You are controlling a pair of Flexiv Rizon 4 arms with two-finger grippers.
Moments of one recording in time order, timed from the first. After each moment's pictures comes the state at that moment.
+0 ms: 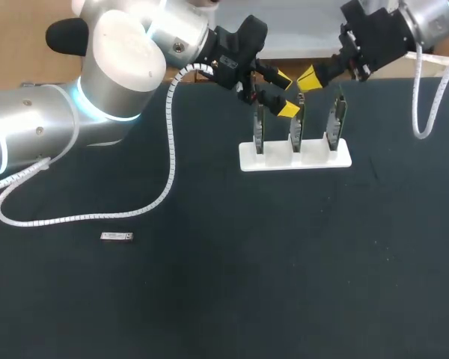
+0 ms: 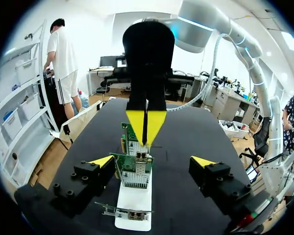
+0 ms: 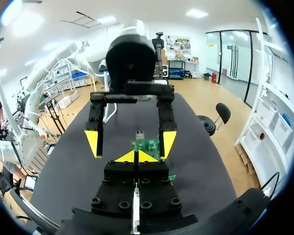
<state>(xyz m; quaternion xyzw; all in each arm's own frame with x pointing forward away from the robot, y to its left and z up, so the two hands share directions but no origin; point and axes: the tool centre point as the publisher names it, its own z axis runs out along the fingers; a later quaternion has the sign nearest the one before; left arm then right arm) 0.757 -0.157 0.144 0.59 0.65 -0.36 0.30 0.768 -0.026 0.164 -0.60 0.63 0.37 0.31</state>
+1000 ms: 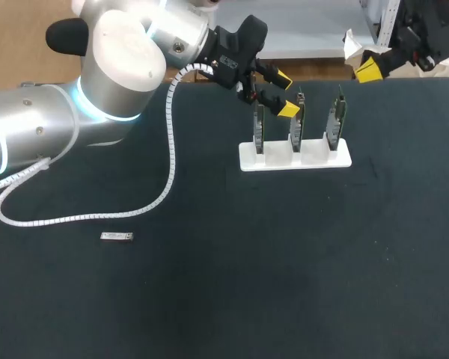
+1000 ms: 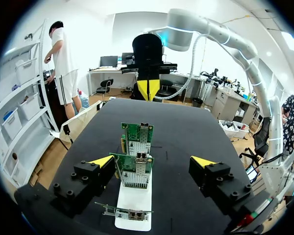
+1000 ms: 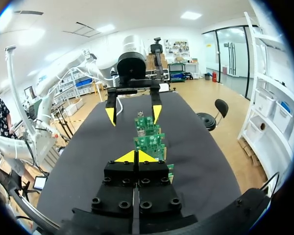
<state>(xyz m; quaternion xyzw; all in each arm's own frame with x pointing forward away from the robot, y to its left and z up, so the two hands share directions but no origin) 0.757 -0.157 0.144 0.59 0.65 -0.36 0.30 0.770 -0.126 0.170 -0.58 0.63 0.42 0.30</state>
